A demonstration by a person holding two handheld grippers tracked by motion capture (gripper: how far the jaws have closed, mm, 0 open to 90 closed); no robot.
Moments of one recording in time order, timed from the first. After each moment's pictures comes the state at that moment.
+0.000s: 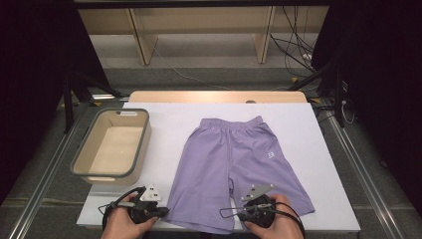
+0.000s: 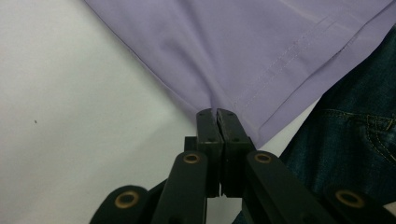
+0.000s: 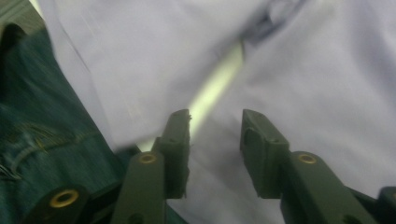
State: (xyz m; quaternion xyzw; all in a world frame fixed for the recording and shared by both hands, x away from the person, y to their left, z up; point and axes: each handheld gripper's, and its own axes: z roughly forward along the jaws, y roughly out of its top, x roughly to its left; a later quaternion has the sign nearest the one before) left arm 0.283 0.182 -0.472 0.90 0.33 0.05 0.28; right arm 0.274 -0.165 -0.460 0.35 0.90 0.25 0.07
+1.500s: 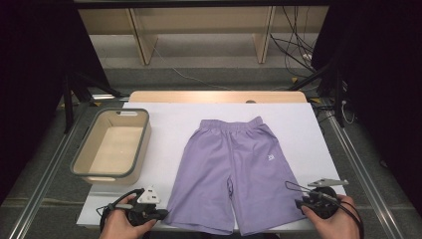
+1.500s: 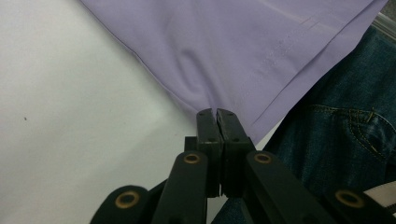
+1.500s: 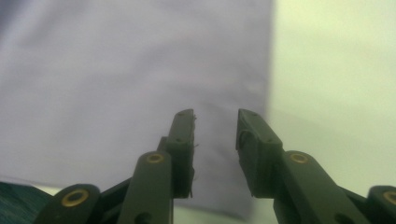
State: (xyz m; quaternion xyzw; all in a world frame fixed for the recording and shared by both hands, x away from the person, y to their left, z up) left arm 0.278 0.185 -0.469 0.90 0.32 0.04 0.29; right arm 0.279 -0.308 -0.454 0.57 0.78 0.23 0.13
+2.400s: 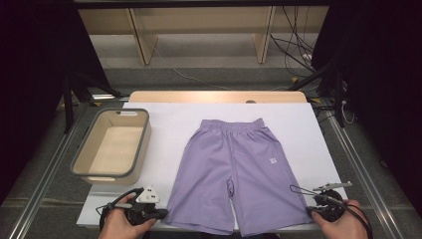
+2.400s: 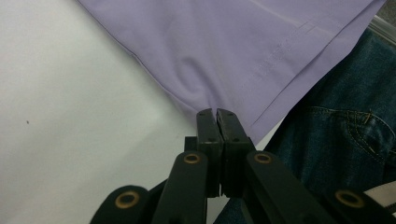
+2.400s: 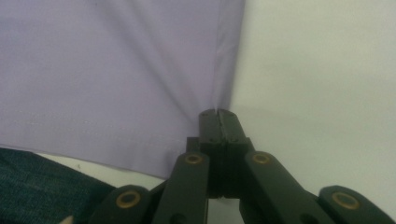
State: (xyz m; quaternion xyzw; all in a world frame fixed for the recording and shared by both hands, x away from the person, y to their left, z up) left arm 0.279 0.187 -0.468 0.90 0.32 0.04 0.30; right arm 0.273 -0.319 -0.455 0.58 0.79 0.17 0.09
